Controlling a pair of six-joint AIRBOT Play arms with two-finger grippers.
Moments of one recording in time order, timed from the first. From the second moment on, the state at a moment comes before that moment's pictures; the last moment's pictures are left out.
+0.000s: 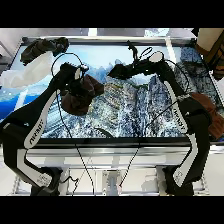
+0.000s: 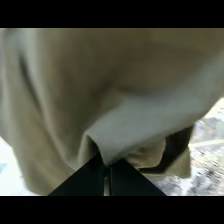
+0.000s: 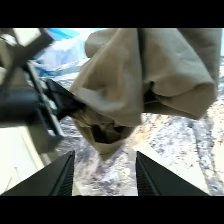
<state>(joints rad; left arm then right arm) -0.36 -1.73 1.65 1.80 -1.36 -1.56 0.23 -1.95 1.96 -0.58 1.22 1.23</state>
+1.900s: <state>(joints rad) -0.01 -1.83 1.86 1.59 -1.47 -1.46 0.42 -2.04 1.93 -0.80 0.91 1.21</state>
